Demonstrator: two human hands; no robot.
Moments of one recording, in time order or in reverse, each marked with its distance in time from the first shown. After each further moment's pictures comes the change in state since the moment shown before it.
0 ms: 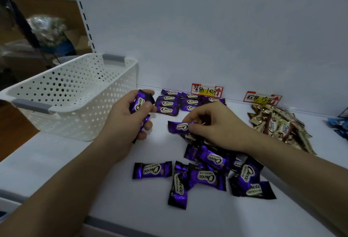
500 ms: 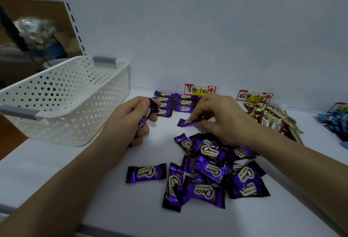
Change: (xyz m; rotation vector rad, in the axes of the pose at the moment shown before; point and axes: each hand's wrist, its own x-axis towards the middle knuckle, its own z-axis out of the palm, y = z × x) left_hand -0.001 -0.003 0.003 0.031 -0.146 -0.005; right_hand -0.001 0.016 -0.022 -0.239 0.084 -0.138
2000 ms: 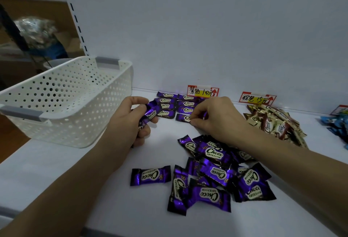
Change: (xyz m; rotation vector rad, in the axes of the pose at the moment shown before) left_hand 0.004 0.001 0.001 -0.039 0.135 -0.054; right_hand 0.020 -0.002 0.020 -0.153 0.032 0.163
